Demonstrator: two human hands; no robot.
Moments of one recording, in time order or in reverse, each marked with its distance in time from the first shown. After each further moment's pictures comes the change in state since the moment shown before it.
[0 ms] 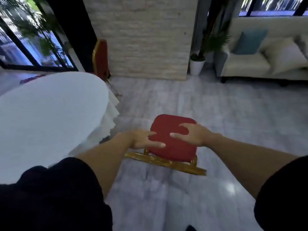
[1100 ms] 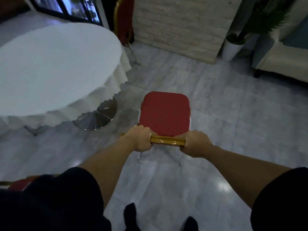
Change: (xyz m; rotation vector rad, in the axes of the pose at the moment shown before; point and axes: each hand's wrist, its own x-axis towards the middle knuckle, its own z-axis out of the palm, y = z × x) left_hand 0.038 0.019 0.129 0.170 0.190 -0.066; right_hand 0.009 0.094 0.060 -0.343 -0.203 -0.306
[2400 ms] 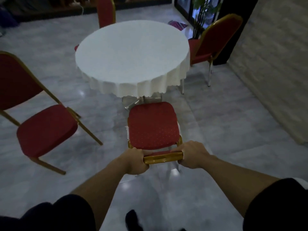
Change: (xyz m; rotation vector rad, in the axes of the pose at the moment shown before) left_hand 0.159 0.151 -0.034 -0.706 0.219 -0.758; right_hand 0.226 0.184 -0.170 -0.436 -0.274 -0.835
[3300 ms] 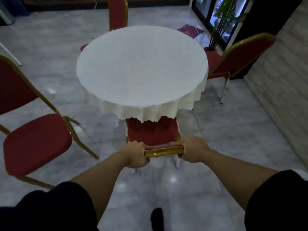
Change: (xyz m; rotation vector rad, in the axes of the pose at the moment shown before) left_hand 0.166 -0.061 -0.156 -0.045 0.051 -0.088; right_hand 0.223 0.067 -0.125 -0.004 -0.029 -0.069
